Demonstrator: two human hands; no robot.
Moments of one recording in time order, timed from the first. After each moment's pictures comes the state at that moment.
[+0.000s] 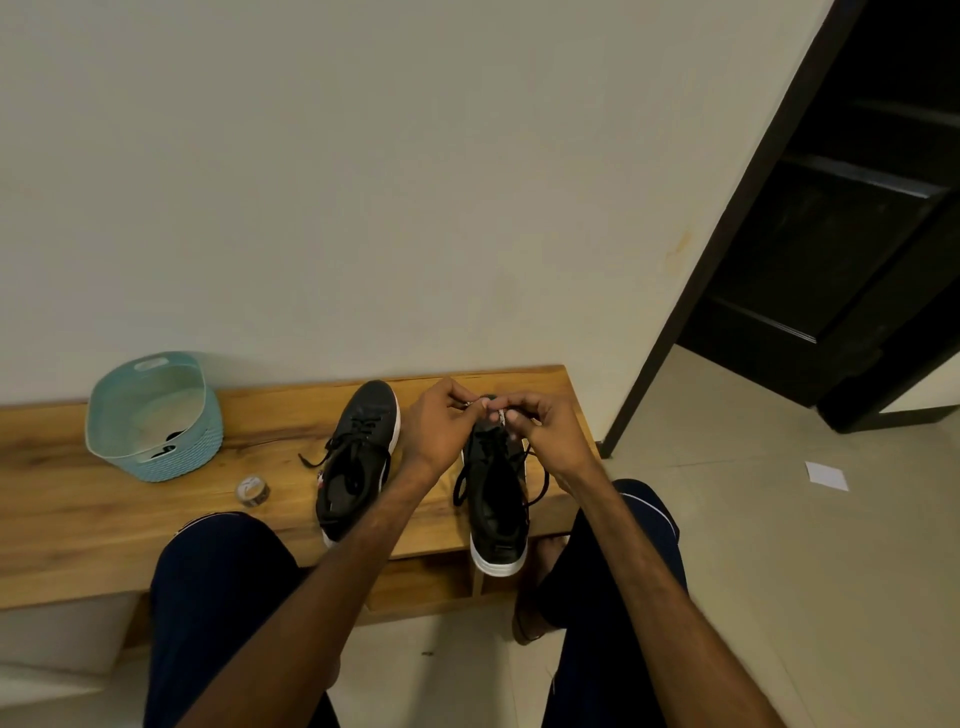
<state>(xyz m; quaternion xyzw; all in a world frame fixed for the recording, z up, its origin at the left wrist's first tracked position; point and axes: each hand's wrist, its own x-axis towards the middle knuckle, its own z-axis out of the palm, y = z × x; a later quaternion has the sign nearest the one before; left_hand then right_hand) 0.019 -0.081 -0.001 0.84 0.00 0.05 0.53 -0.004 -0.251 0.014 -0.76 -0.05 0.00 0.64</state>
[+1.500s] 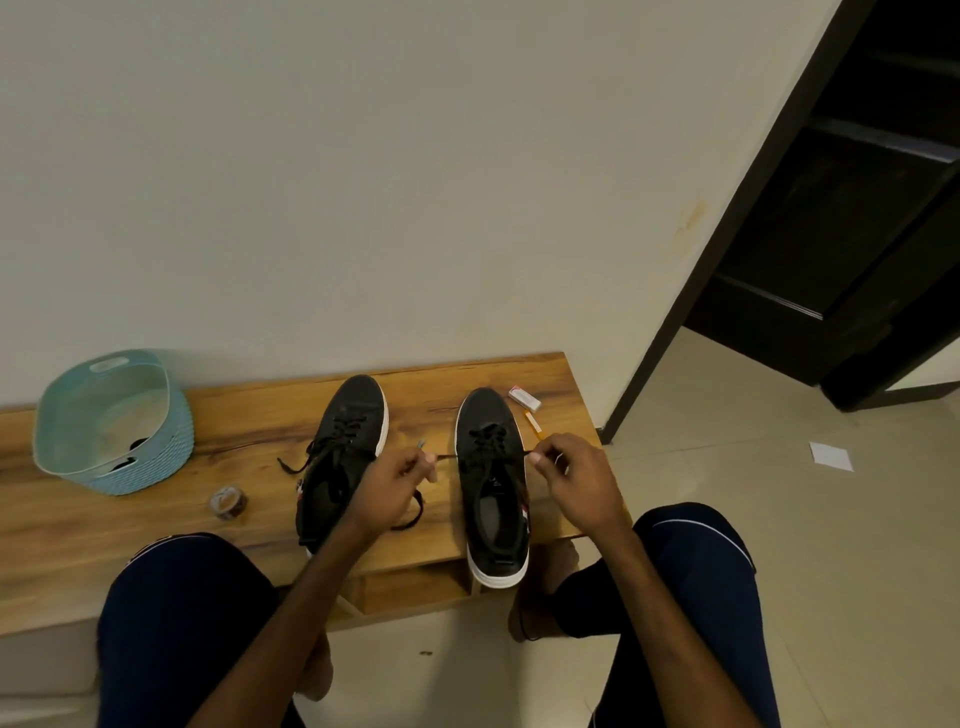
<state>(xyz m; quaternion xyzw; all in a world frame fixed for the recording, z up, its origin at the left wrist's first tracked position) 0.003 -0.027 -0.068 0.84 -0.03 -0.10 0.53 -0.016 -0.291 -0.064 -0.92 0.01 -0.05 0.40</state>
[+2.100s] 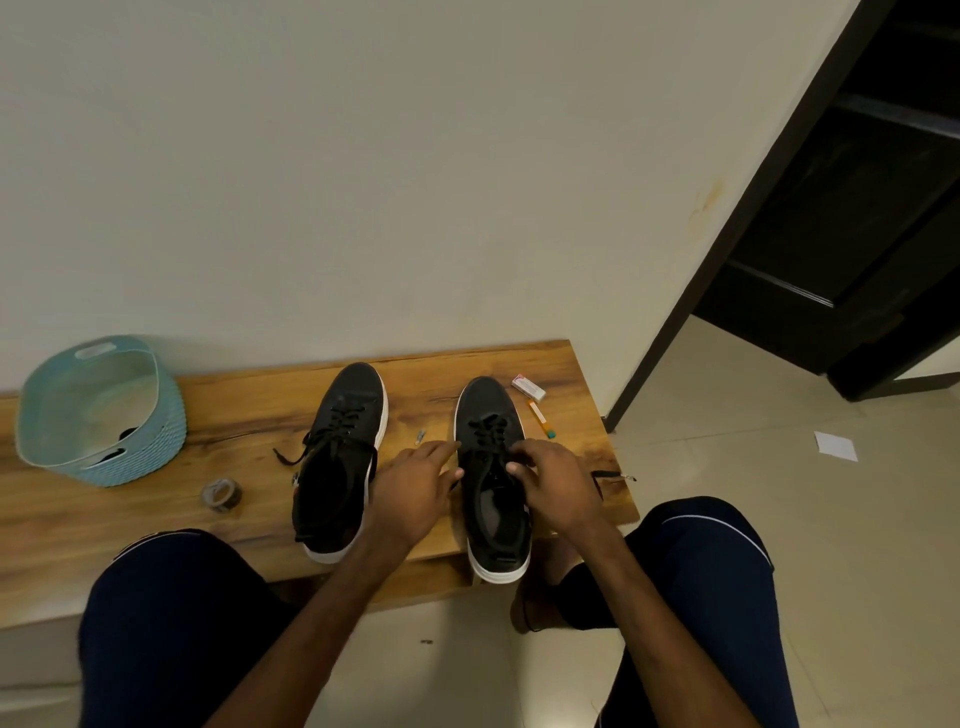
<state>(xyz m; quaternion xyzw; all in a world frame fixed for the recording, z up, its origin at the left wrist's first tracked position) 0.001 -0.052 -0.087 0.97 -0.14 -0.03 0.20 -0.007 -0.263 -0.072 -0.95 -0.03 0.05 0.30</state>
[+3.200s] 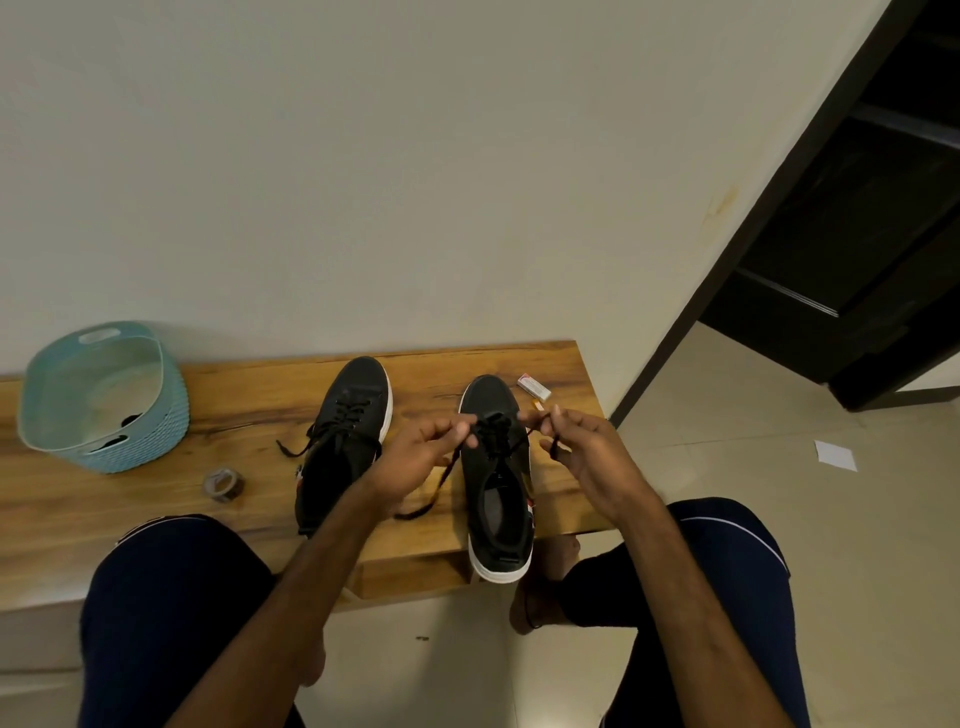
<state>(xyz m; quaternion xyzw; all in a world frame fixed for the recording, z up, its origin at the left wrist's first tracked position) 0.021 -0.046 -0.044 0.73 -0.05 -0.22 0.64 -0.002 -0.279 -0.018 -0.65 0.09 0.13 0.75</state>
